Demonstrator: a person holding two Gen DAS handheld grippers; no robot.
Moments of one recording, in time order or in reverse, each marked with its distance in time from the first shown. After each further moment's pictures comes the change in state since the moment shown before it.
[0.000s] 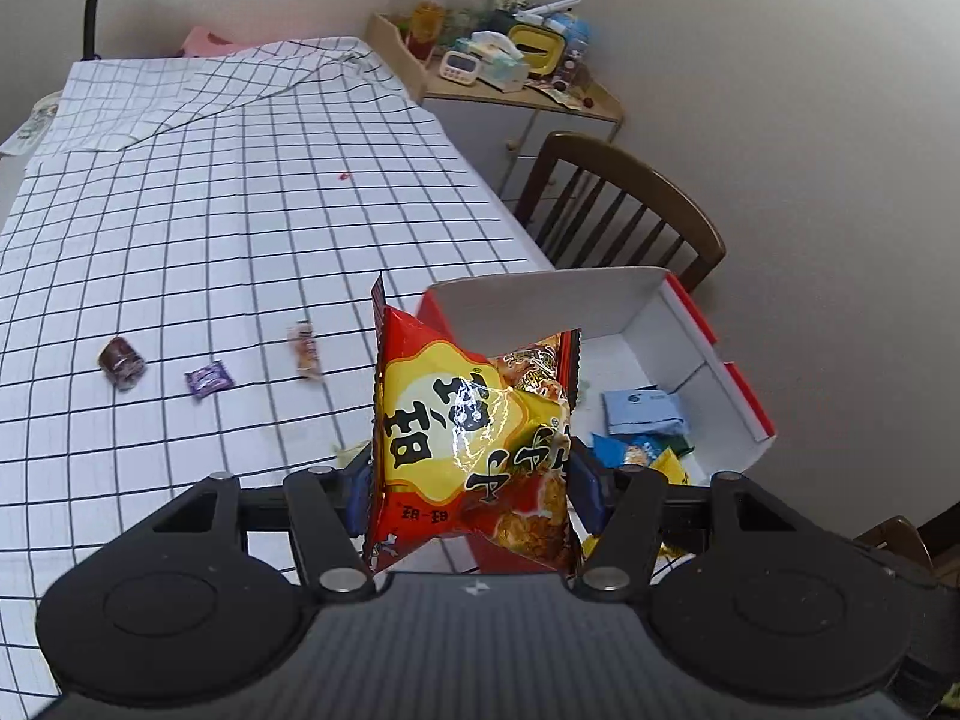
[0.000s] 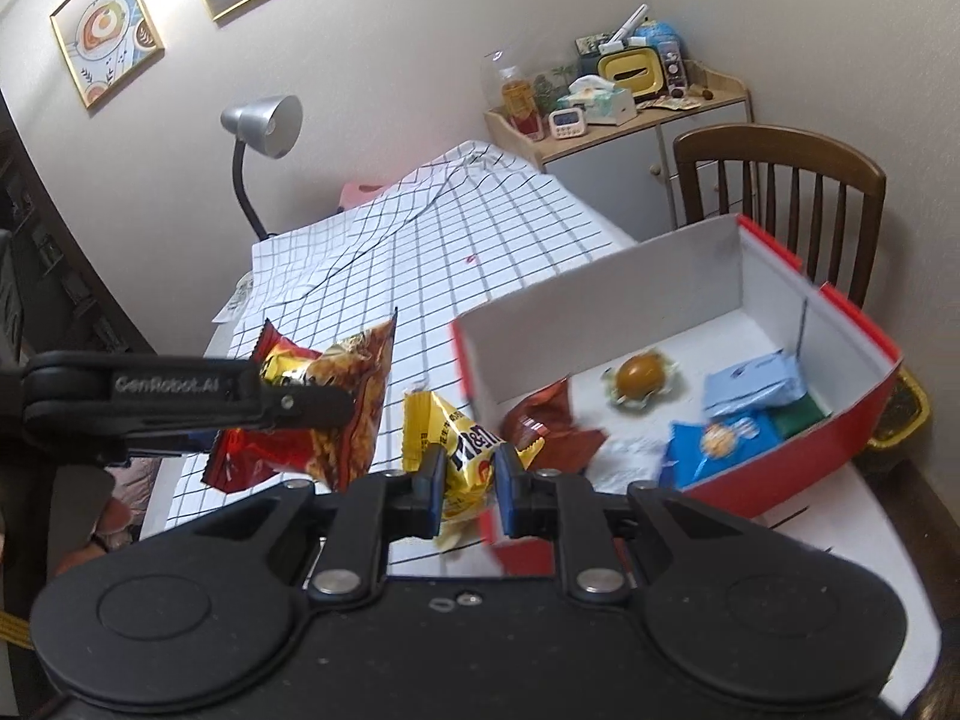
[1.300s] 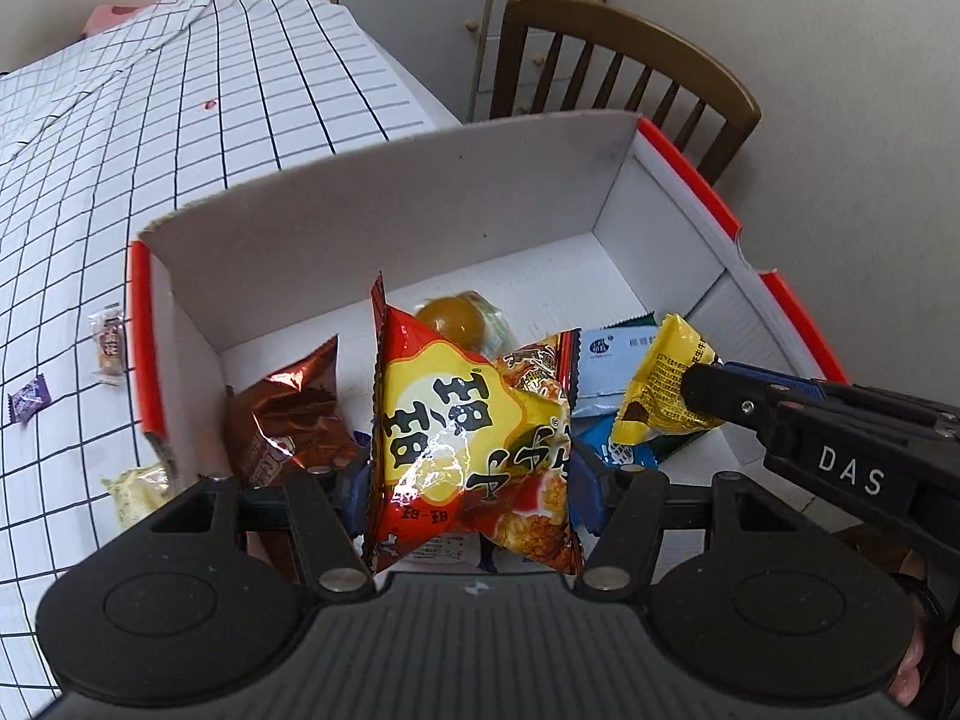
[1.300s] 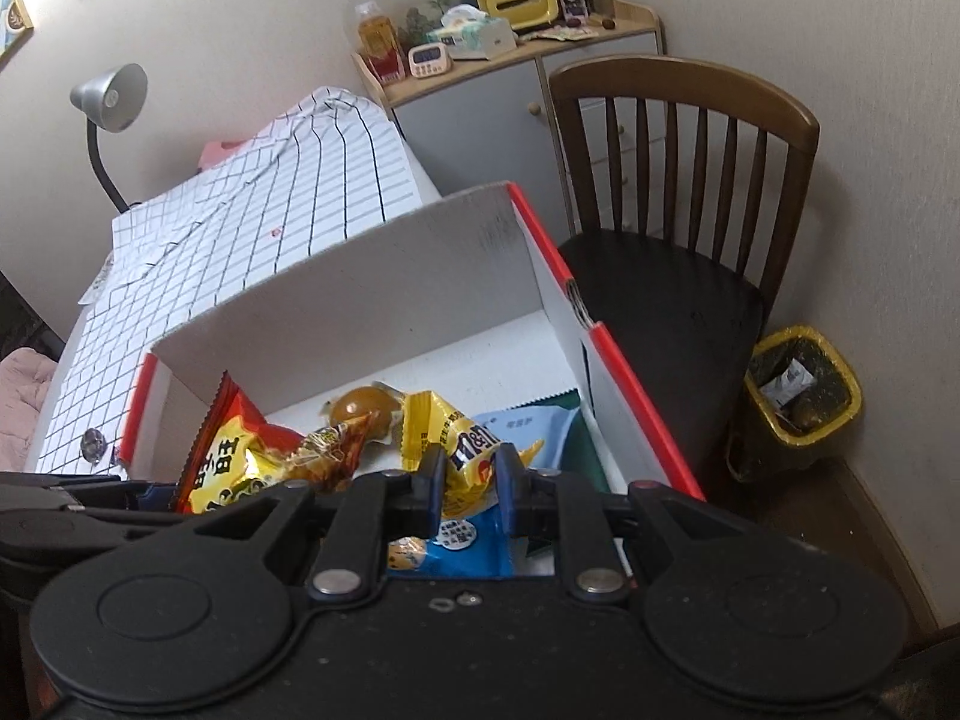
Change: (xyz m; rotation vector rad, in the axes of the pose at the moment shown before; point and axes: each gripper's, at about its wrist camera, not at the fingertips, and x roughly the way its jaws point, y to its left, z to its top) left arm 0.178 -0.123 0.002 0.123 0.198 0.150; right arm 0.079 -0.164 0.050 0.029 0.159 -0.130
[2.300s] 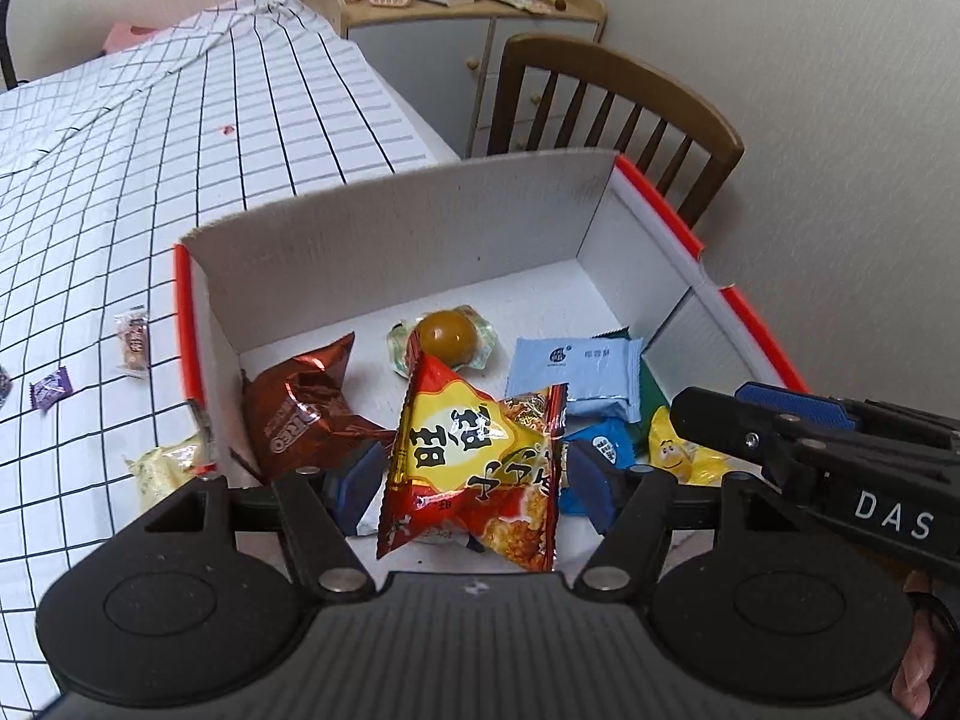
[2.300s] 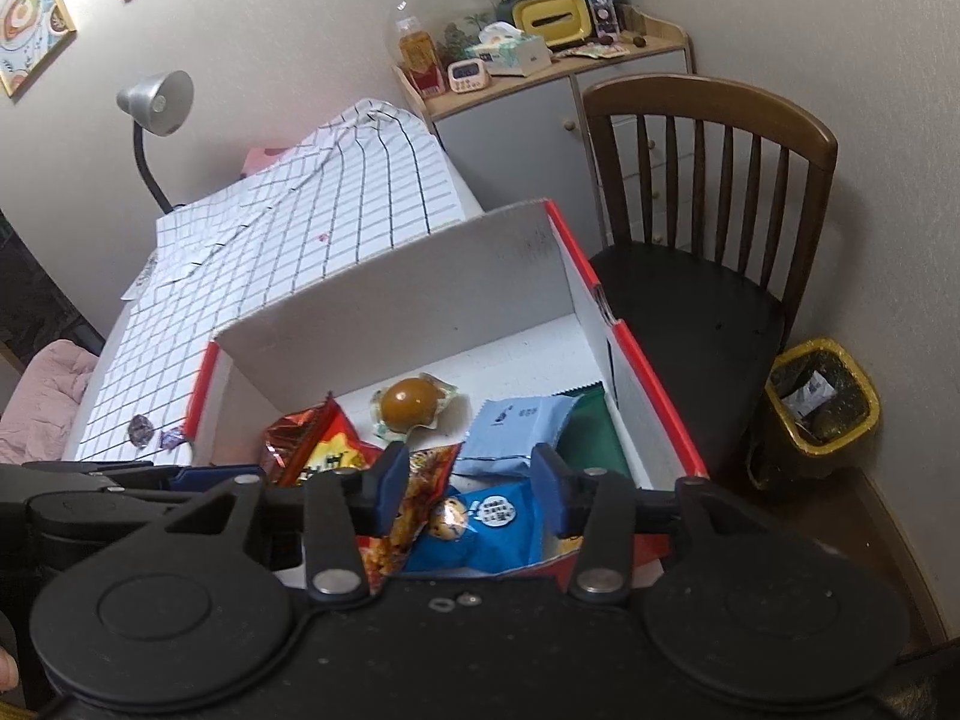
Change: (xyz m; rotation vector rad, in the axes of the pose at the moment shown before) left arm -0.041 0.000 -0.022 -0.025 -0.092 -0.018; right arm -0.036 0.006 -0.007 -0.034 -0.032 0.072
